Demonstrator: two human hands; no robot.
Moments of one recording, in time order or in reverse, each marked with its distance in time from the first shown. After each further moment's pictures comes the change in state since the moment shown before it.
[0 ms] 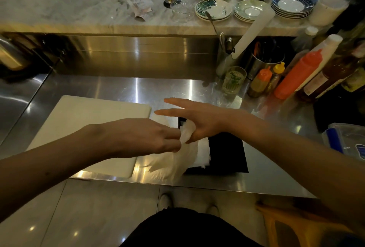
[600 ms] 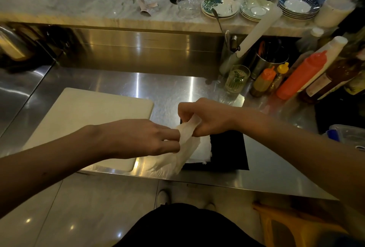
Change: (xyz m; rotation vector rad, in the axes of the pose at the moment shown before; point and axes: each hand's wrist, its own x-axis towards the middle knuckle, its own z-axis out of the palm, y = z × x) left_hand -0.019 0.008 0.015 0.025 0.104 0.027; right_hand -0.007 -0.009 -0.003 0.227 0.062 -0.024
